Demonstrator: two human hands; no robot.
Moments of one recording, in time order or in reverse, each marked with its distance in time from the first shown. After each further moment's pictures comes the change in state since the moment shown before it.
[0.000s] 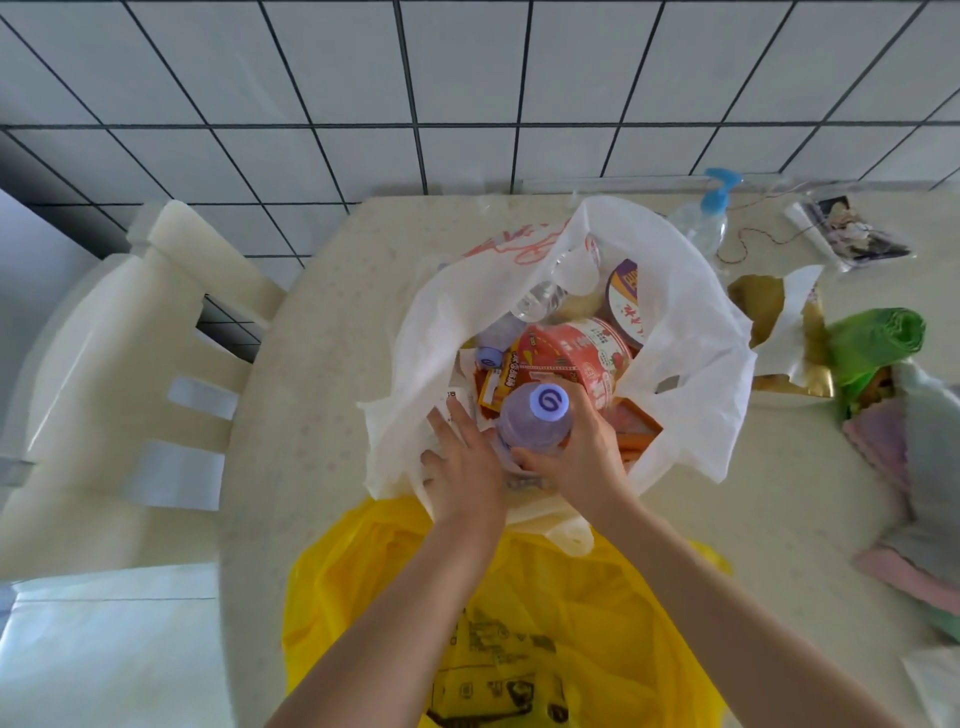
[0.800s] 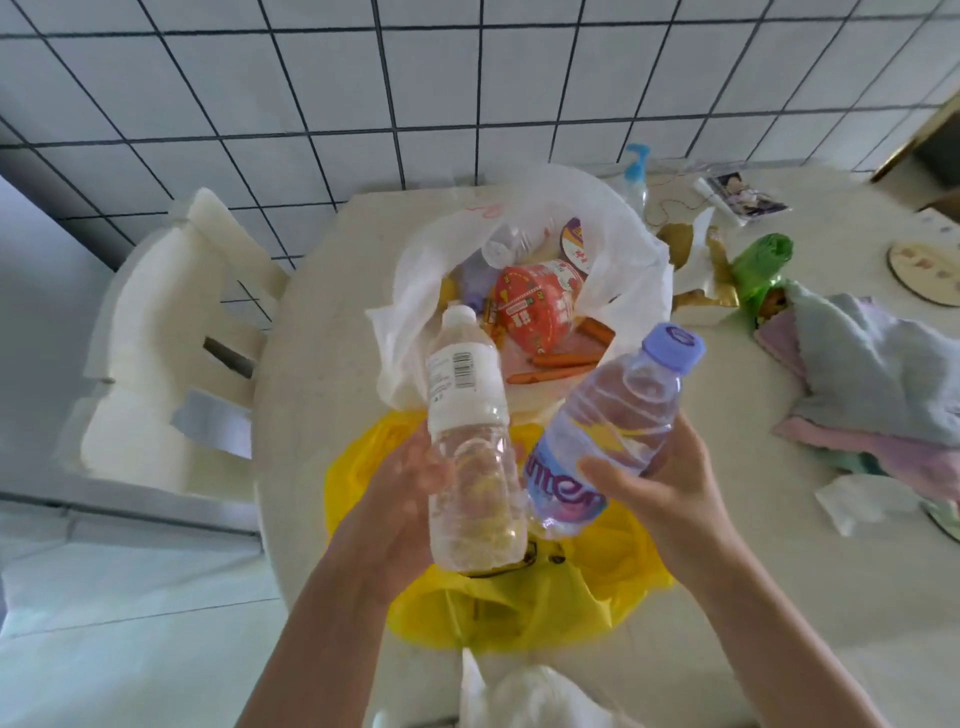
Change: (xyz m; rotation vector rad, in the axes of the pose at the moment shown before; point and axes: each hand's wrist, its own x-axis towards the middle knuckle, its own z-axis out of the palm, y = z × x) left_hand -0.177 -0.121 -0.047 -2.058 -0.863 0.350; right_hand -0.205 -0.084 -0.062 0.636 0.099 -0.043
